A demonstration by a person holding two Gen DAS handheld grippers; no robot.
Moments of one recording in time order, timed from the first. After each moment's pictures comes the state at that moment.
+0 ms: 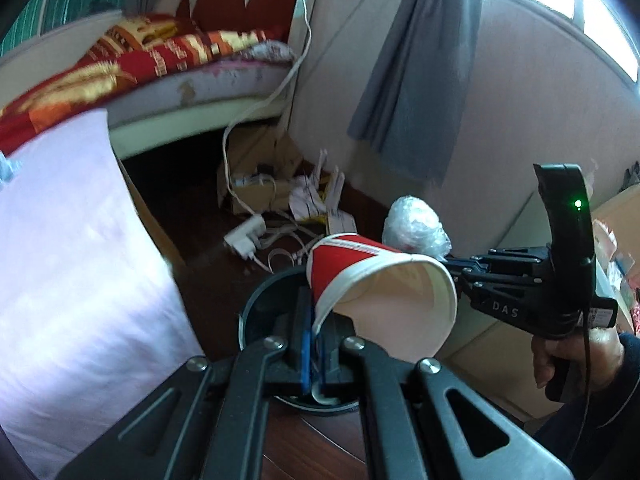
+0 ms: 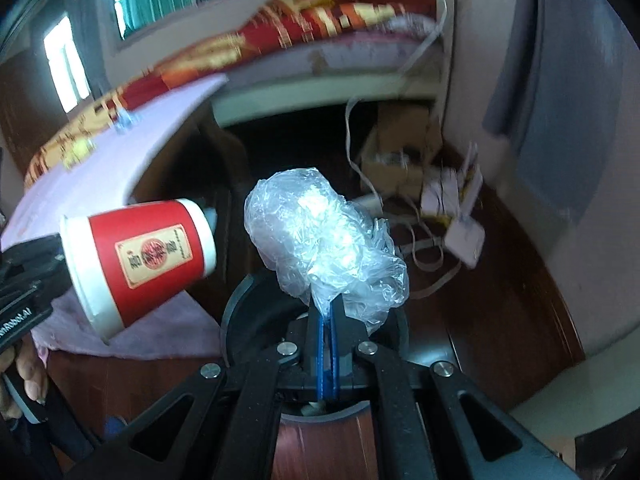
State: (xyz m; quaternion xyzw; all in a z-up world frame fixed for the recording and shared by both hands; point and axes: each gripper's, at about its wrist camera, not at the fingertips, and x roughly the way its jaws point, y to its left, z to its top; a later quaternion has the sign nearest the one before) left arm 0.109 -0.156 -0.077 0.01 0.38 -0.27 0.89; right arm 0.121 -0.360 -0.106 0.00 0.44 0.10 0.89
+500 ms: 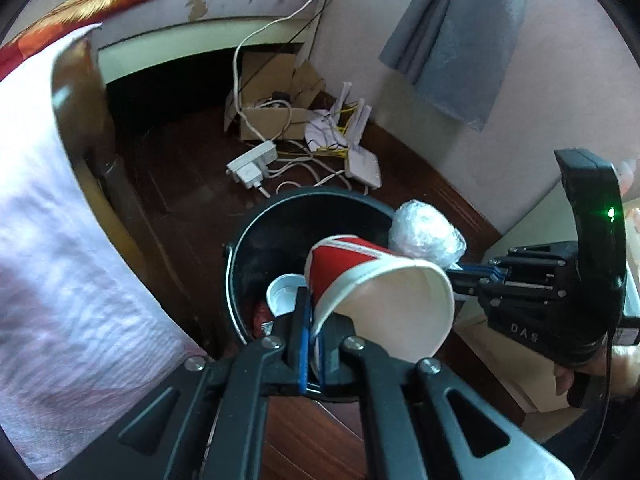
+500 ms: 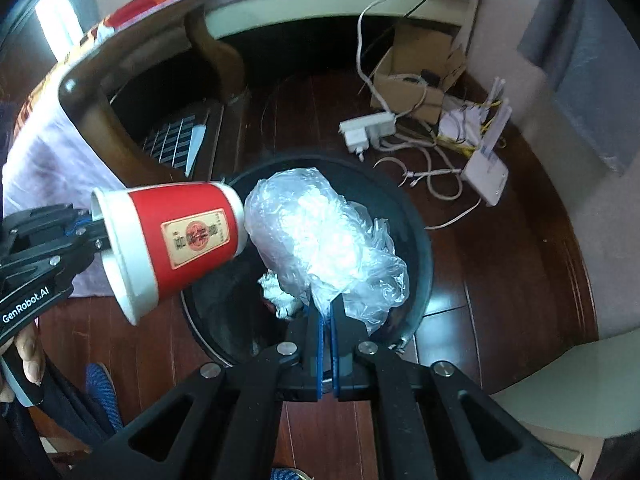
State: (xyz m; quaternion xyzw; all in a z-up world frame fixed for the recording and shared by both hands) left arm 0.136 -0.173 -0.156 0.01 0.48 -0.23 0.85; right arm 0.145 -0.351 -0.193 -0.05 0.53 0.11 0.84
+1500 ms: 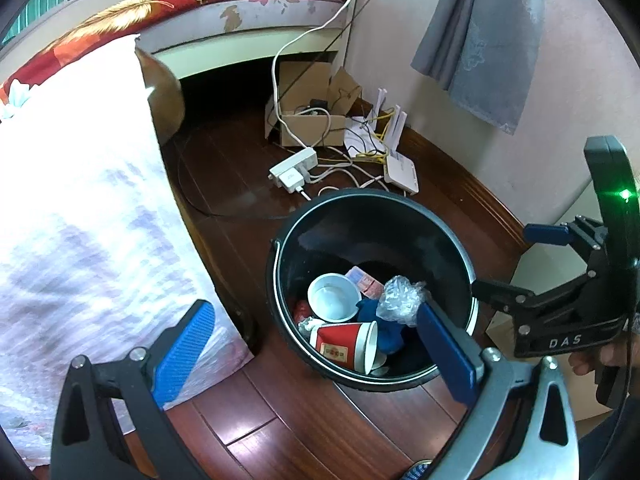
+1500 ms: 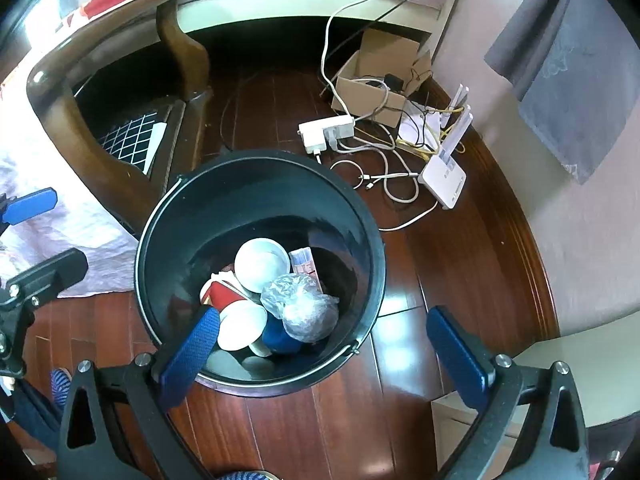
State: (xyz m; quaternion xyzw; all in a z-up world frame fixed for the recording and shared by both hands) left arm 0.122 -0.155 -0.147 0.03 0.45 -0.17 0.87; right arm 0.140 -0.354 -0.175 -0.08 0.52 0.05 0.85
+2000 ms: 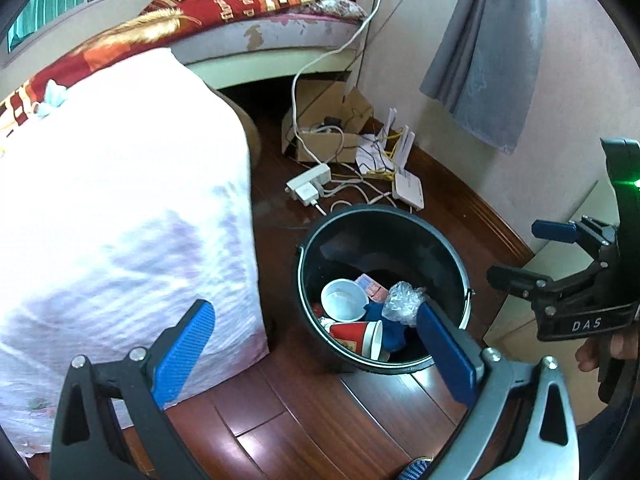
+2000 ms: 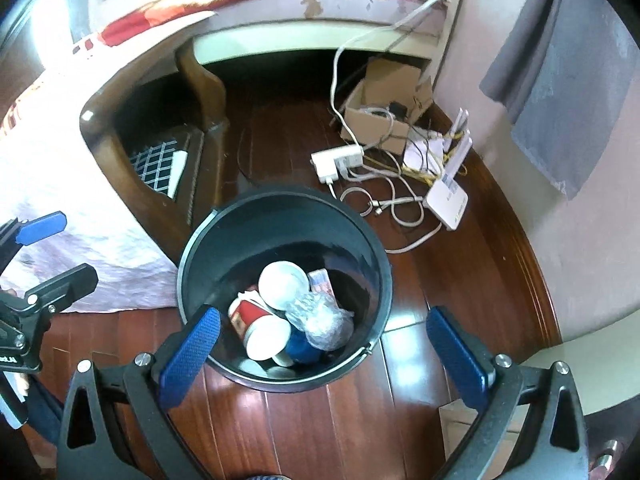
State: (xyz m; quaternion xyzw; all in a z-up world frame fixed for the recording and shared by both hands) left arm 0.095 -0.127 -0.110 0.02 0.43 -0.15 0.89; right arm 0.115 -0.340 -0.125 -0.06 0.47 0.07 0.88
